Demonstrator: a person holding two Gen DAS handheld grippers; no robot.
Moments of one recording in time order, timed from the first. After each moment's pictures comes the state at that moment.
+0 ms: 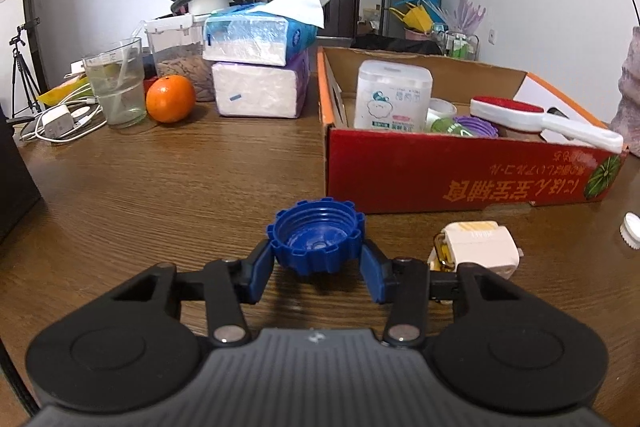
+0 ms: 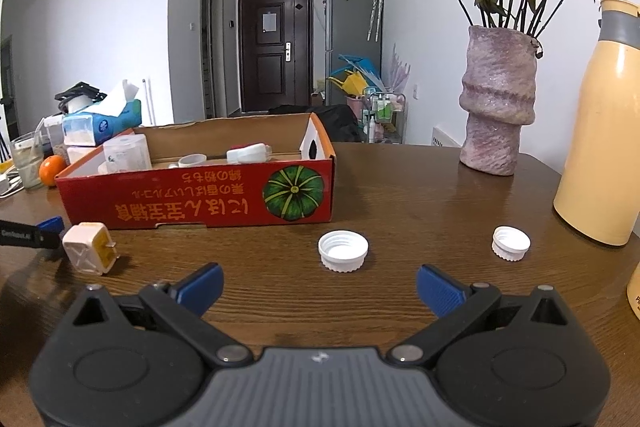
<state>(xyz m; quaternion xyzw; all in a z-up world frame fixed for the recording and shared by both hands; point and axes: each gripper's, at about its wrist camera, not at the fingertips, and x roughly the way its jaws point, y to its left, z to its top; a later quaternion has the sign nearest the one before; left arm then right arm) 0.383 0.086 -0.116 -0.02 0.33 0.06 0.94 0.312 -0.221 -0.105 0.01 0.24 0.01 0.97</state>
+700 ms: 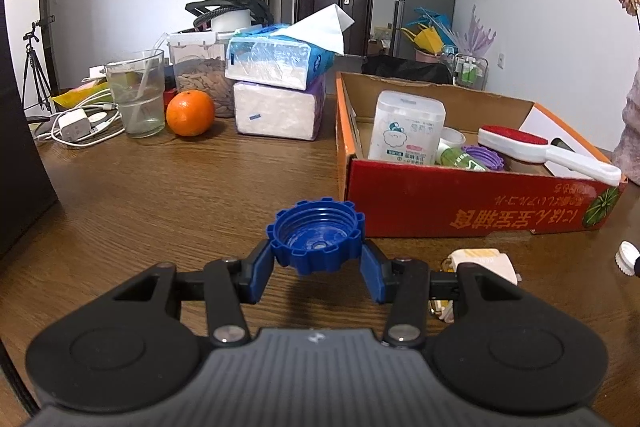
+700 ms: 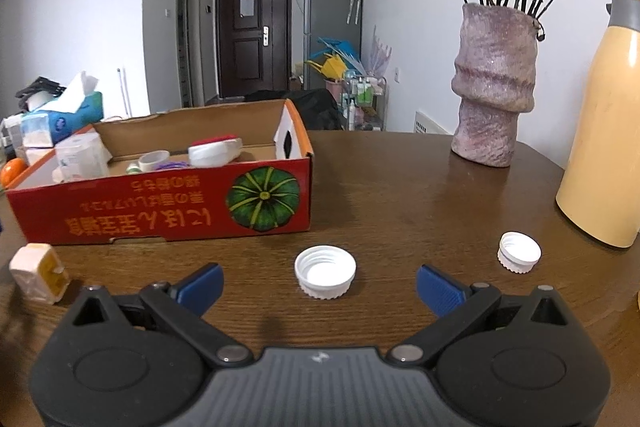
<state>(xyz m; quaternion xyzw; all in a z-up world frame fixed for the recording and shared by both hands) 0.374 0.095 -0.102 -0.04 0.30 0.08 0.95 0.371 -0.226 -0.114 0.01 0.27 -0.02 0.96</state>
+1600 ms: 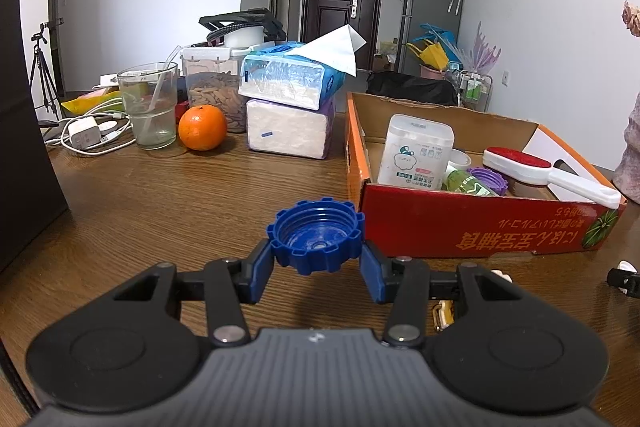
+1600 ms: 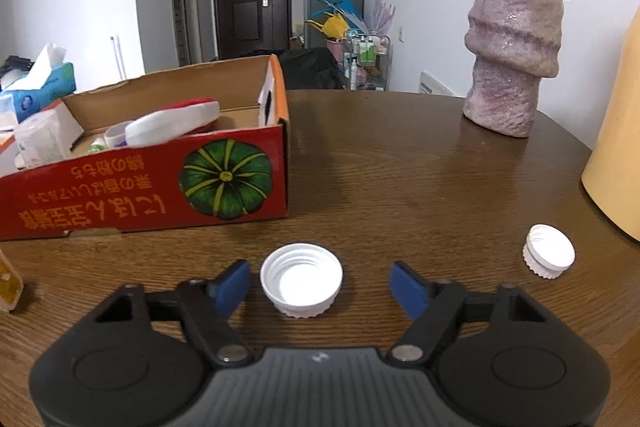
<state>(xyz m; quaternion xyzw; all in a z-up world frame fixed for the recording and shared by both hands) 0.370 0.104 -0.093 -0.05 0.28 0.08 0.95 0.427 -0.244 -0.134 0.02 0.33 -0.01 0.94</state>
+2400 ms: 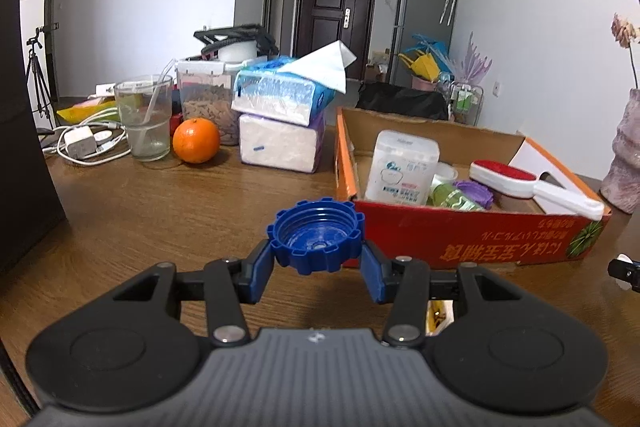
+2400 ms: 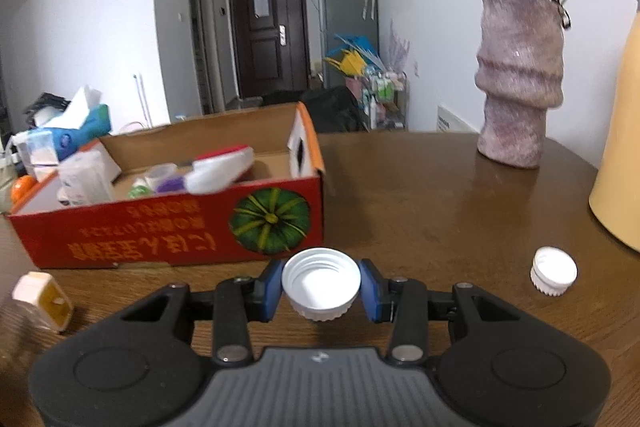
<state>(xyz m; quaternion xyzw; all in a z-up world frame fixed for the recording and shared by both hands) 0.361 0.100 -0.081 -0.06 0.26 0.07 0.96 0.397 -0.233 -0.112 0.04 0.27 0.02 0.96</state>
